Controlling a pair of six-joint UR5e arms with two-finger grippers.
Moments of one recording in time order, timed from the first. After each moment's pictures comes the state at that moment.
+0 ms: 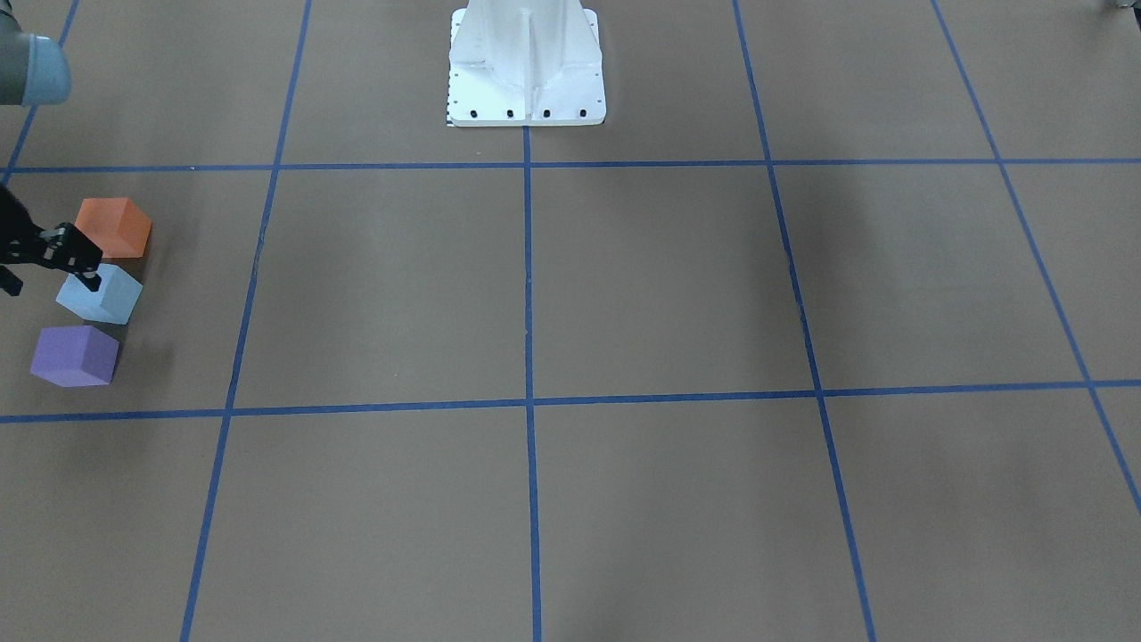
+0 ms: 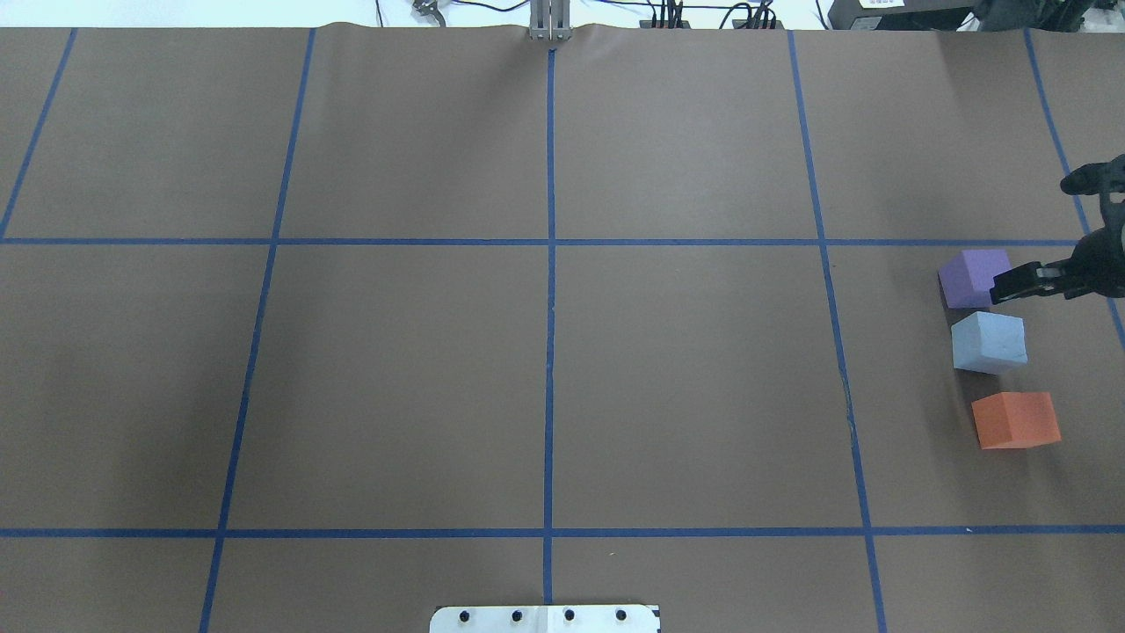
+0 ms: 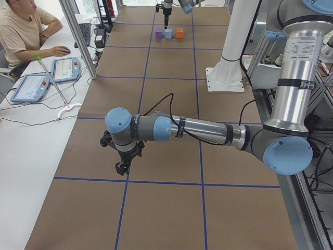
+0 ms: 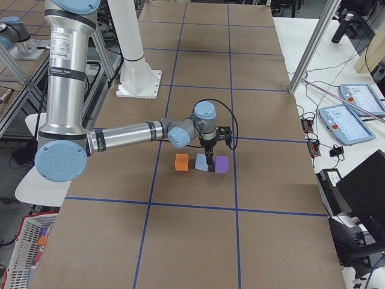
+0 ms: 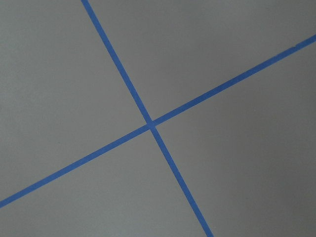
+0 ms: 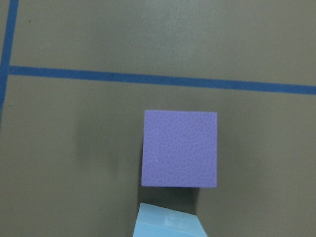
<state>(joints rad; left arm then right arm) -1.57 -1.67 -1.61 -1.45 -2.34 0.47 1.12 -1.65 1.82 -1.25 2.15 0.56</state>
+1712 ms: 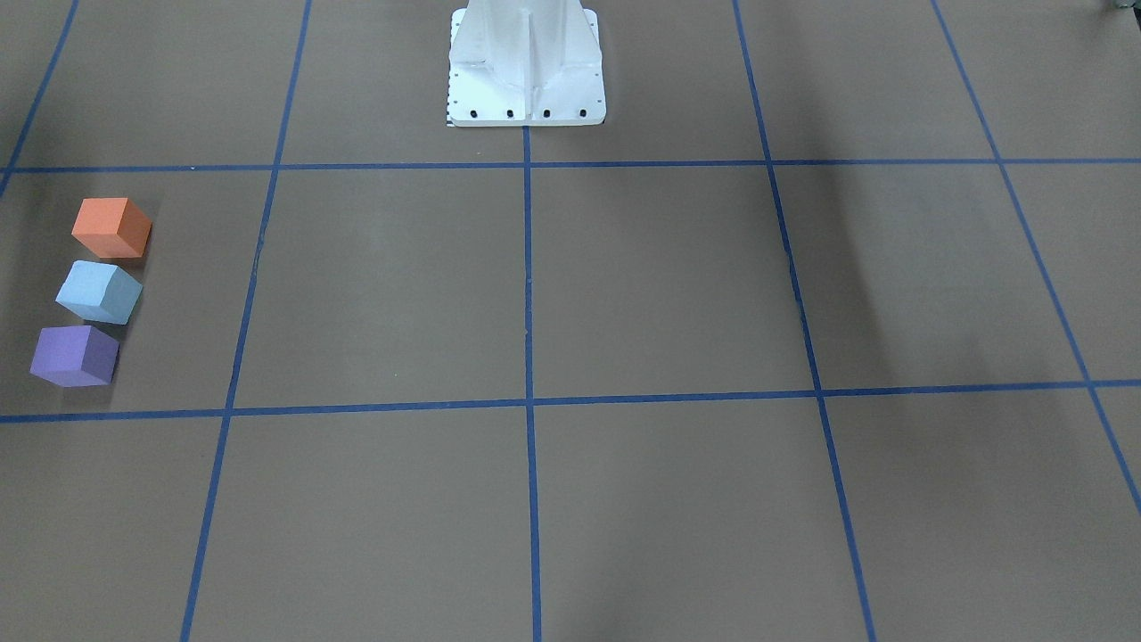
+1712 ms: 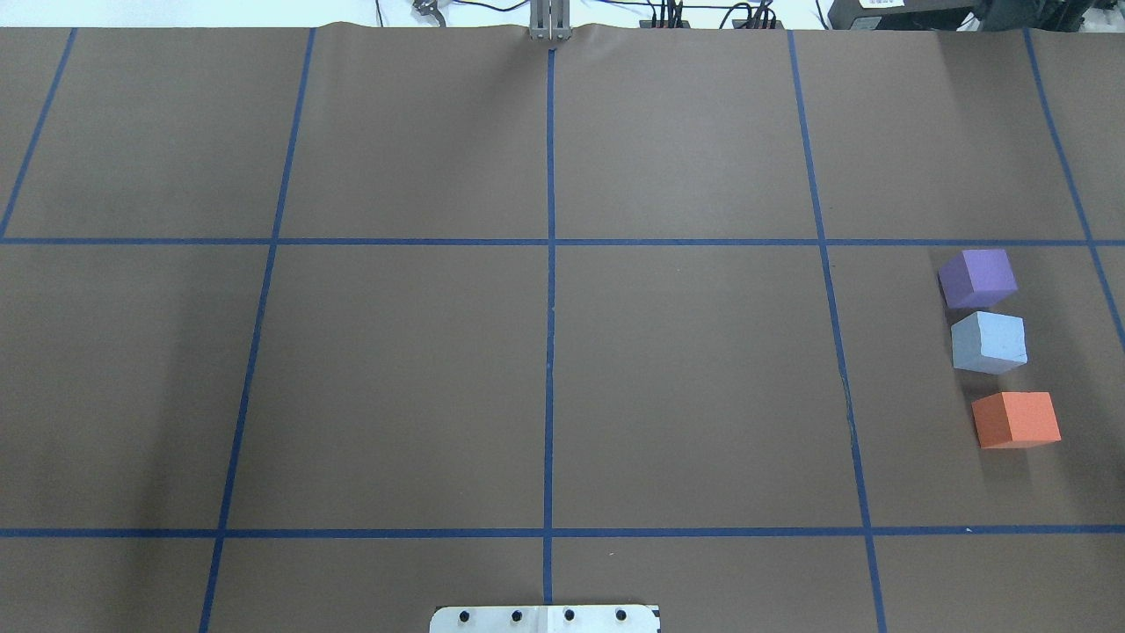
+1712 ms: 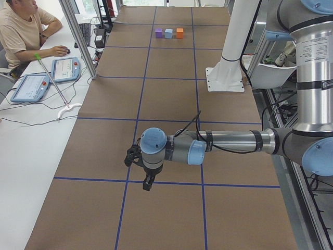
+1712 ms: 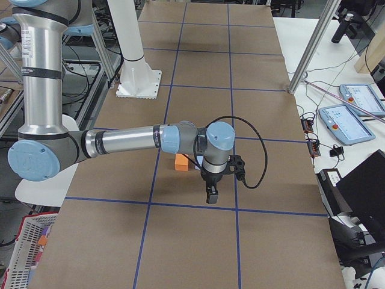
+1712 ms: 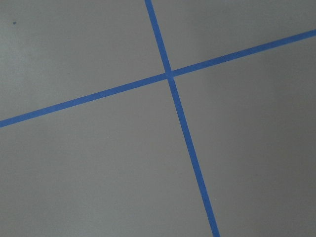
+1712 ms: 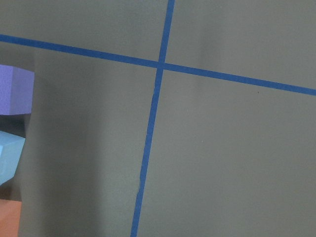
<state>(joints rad) -1.57 -1.43 -1.68 -1.72 -2.36 0.20 1.55 -1.63 1.78 -1.77 2.23 -0.16</state>
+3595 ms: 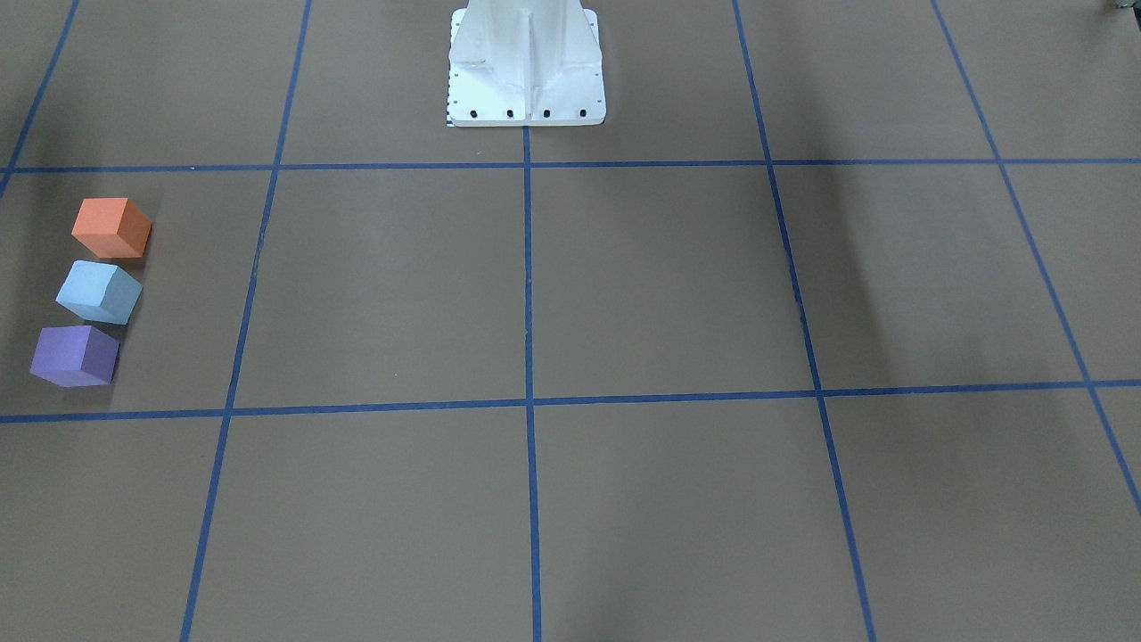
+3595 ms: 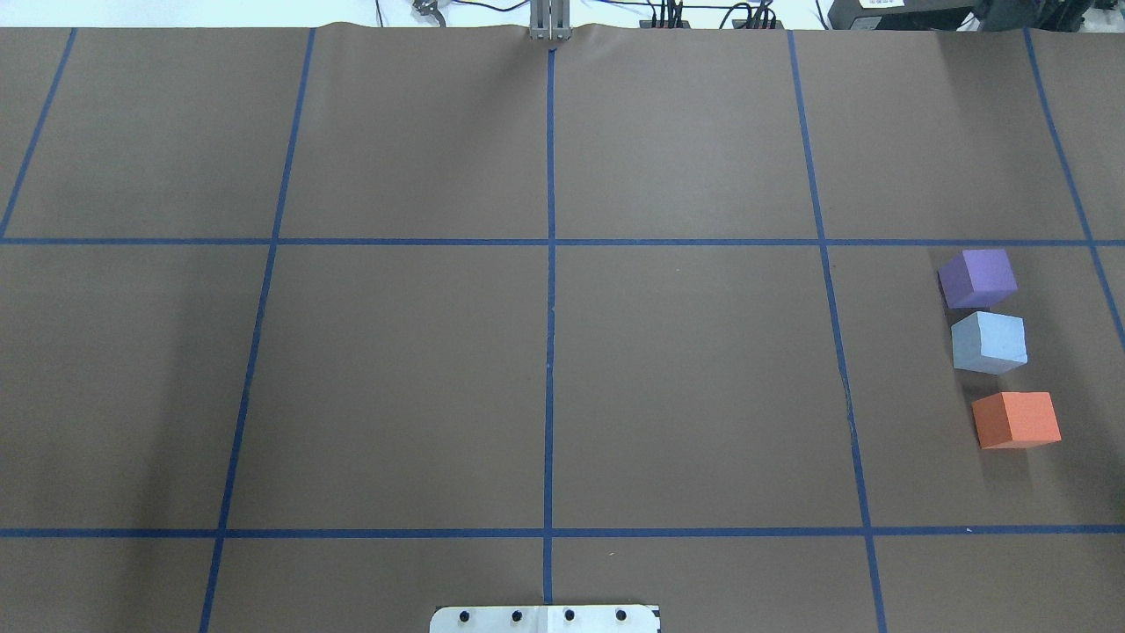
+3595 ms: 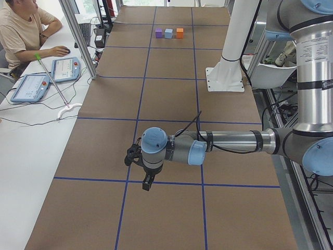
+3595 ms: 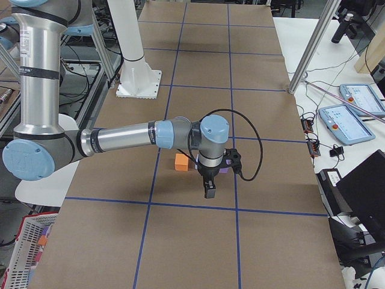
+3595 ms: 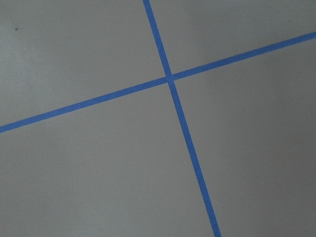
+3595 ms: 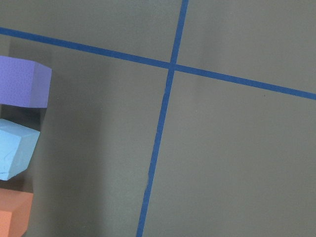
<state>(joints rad) -1.58 -1.43 -1.68 -1.74 -2.35 0.20 1.54 -1.66 1.85 -1.77 2.24 -0.16</state>
